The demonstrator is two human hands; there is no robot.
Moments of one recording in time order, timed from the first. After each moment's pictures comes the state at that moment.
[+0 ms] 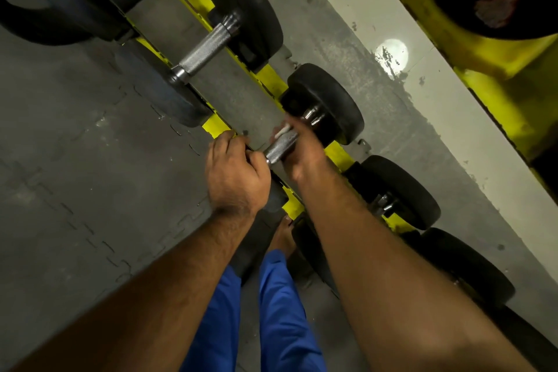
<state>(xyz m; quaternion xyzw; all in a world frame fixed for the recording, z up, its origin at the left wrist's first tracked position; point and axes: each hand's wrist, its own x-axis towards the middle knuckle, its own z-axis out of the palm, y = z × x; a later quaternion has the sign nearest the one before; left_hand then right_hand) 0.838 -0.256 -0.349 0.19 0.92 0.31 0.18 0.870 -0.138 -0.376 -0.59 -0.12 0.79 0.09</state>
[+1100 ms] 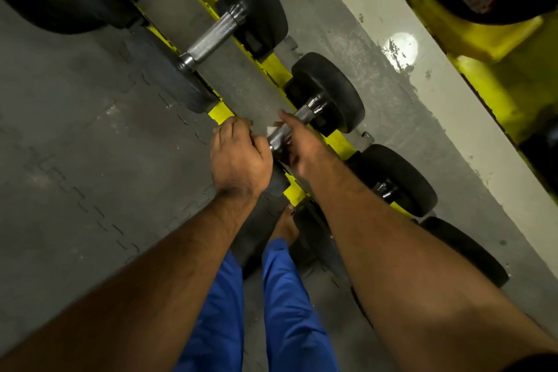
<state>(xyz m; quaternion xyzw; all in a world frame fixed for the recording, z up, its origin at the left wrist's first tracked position) 0.839 -0.255 -0.338 0.21 0.93 0.26 0.17 0.882 -0.145 -0.363 -0.60 -0.24 0.76 -0.05</state>
